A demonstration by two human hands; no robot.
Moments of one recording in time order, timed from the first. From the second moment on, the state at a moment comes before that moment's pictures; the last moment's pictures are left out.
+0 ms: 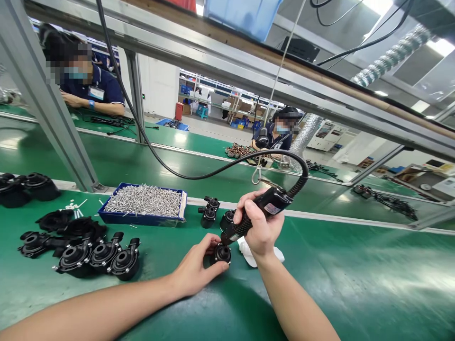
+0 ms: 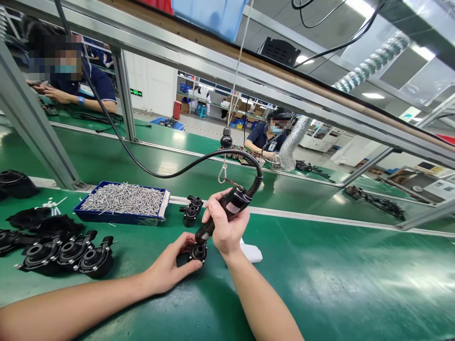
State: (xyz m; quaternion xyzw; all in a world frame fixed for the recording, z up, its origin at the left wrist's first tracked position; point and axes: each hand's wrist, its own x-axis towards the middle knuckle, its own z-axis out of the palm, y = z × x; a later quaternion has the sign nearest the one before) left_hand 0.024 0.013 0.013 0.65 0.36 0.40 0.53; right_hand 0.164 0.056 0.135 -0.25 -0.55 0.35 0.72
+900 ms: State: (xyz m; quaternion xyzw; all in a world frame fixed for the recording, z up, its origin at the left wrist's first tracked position) left_hand 0.025 0.018 0.016 0.59 0.36 0.41 0.60; right_hand 0.144 0.055 0.128 -0.31 -0.59 0.34 0.66
